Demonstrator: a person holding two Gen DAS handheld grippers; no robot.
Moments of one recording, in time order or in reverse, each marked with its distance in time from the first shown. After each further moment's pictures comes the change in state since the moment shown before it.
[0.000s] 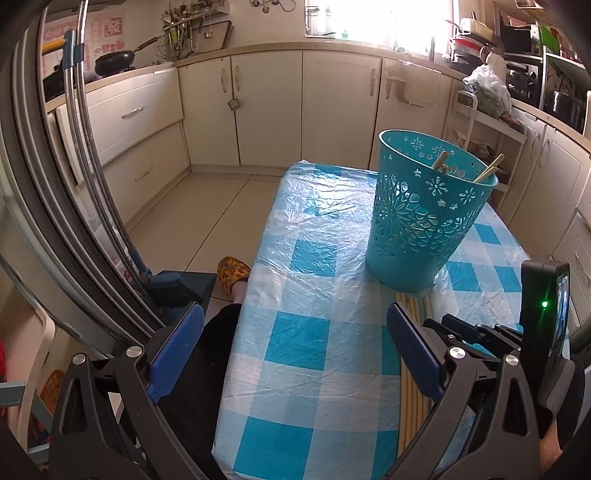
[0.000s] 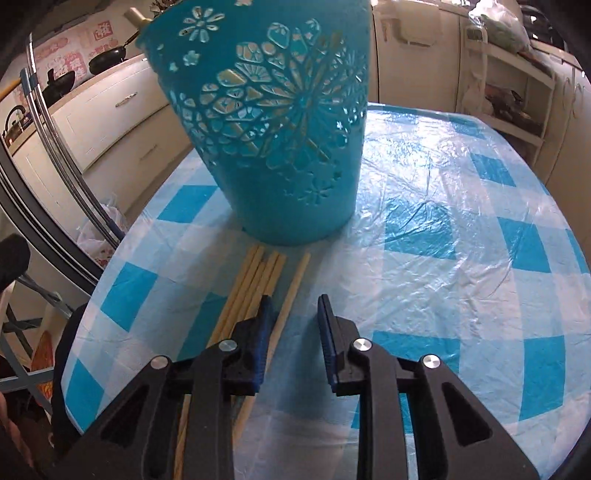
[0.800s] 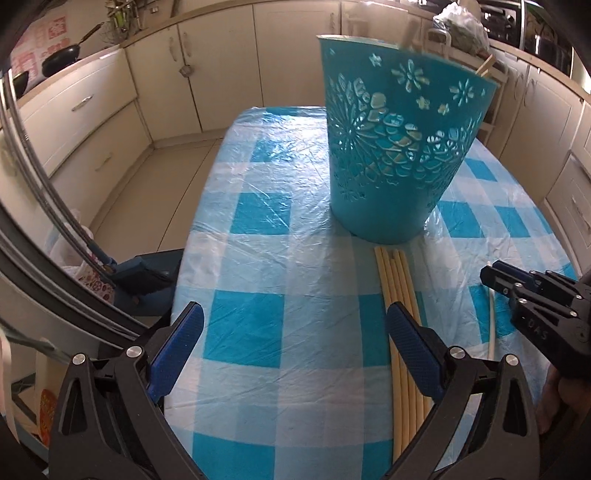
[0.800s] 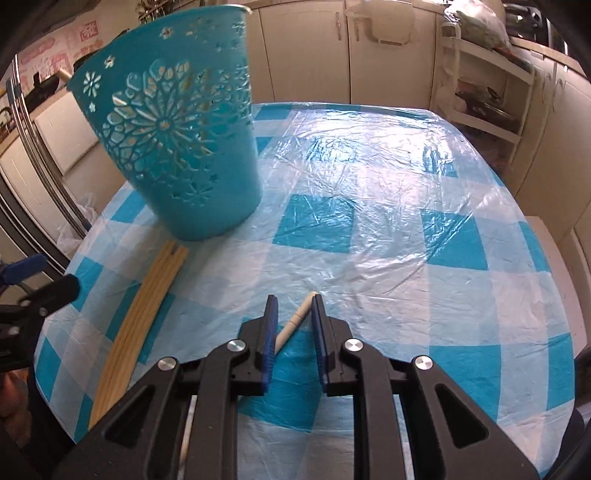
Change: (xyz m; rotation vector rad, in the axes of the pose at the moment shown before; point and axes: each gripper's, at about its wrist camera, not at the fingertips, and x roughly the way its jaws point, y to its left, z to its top) left arm 0.071 -0.046 -0.013 0.148 0.183 -0.058; right arm -0.019 -0.059 -0.009 0.031 -0.013 -0.051
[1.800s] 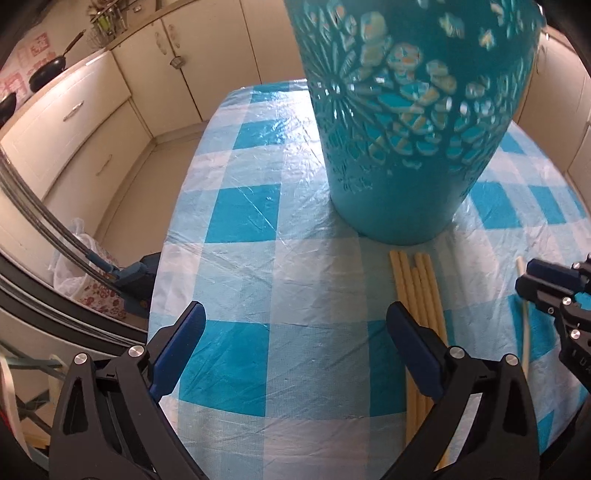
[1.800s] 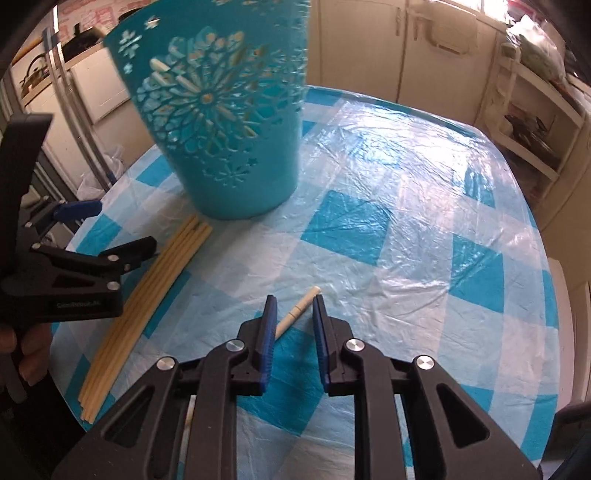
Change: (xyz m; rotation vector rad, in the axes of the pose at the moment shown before) left arm 0.037 -0.020 0.016 0.049 0.069 0.058; right arm 0.007 0.004 0.017 -0.155 0.115 0.076
